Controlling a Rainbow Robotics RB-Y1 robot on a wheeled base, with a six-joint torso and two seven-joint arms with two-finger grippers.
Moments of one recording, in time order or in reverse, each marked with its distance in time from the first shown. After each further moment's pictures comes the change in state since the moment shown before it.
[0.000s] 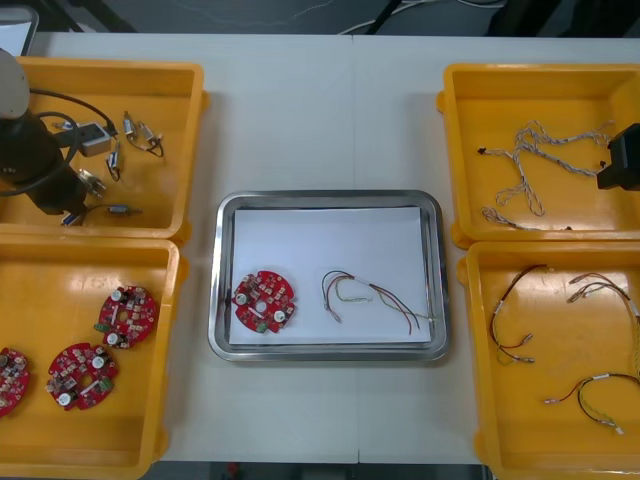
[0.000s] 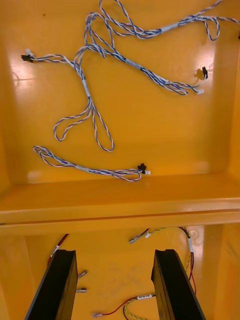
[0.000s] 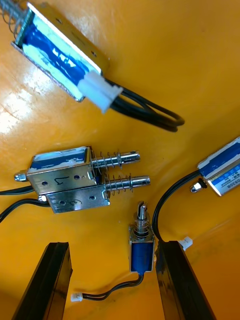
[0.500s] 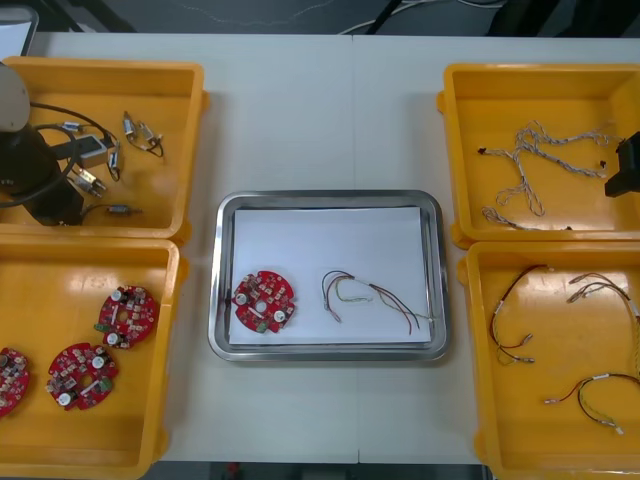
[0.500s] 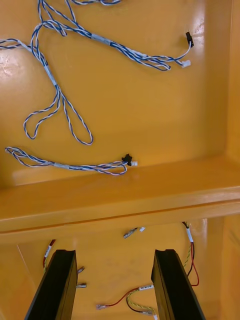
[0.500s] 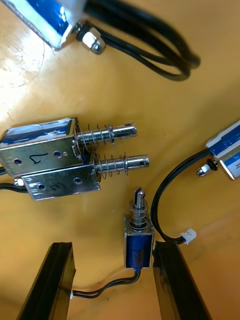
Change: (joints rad) right arm -0.042 0.000 0.002 0.187 -0.003 -0.006 0.016; left arm 0.028 0.000 0.000 0.000 -0.016 -0.002 0.000
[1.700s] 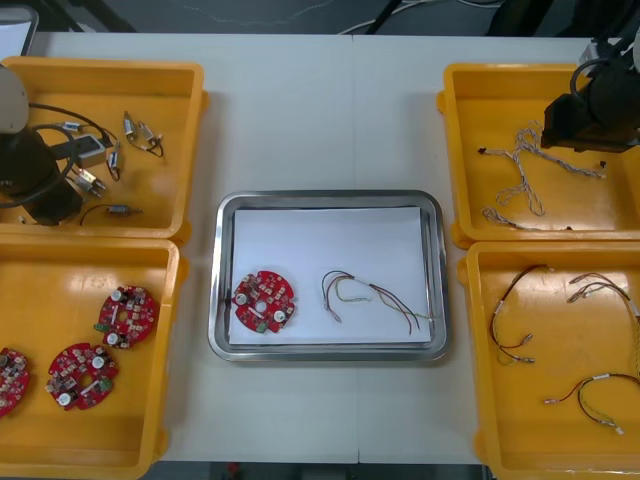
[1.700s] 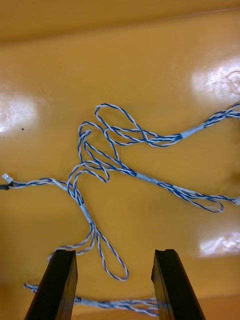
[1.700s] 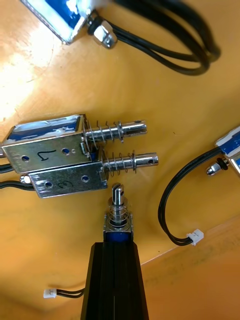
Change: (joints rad) right arm -0.274 0.079 0.296 0.500 0.111 -0.455 0.053; left arm 0.004 -0.002 0.010 0.000 -0.012 -0.012 0.000
